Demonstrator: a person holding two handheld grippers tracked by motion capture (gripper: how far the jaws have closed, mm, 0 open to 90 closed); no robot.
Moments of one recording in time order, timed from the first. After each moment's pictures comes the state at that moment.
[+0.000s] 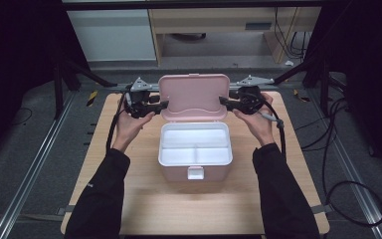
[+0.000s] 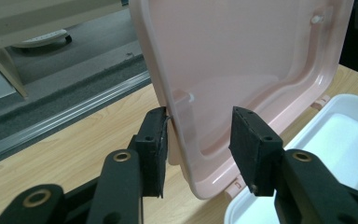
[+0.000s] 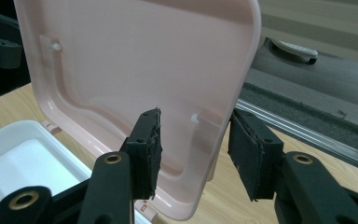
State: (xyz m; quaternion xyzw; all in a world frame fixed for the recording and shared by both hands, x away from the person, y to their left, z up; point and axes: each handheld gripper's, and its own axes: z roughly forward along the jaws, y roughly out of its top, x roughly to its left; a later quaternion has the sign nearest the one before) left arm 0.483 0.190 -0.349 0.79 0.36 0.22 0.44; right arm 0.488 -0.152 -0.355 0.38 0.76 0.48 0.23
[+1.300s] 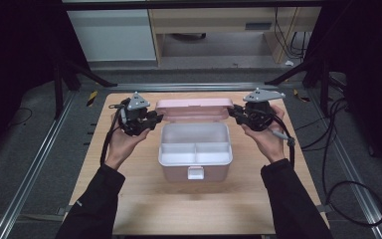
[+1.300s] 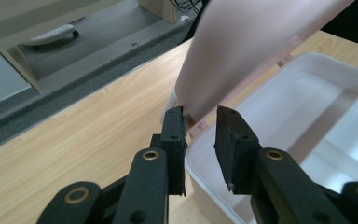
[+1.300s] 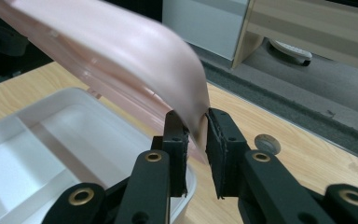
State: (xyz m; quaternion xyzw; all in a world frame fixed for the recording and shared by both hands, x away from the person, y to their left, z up) left arm 0.421 0.190 -0.345 0.81 0.34 0.24 0.41; right arm 0.421 -0.161 -0.340 0.36 0.77 0.47 0.25
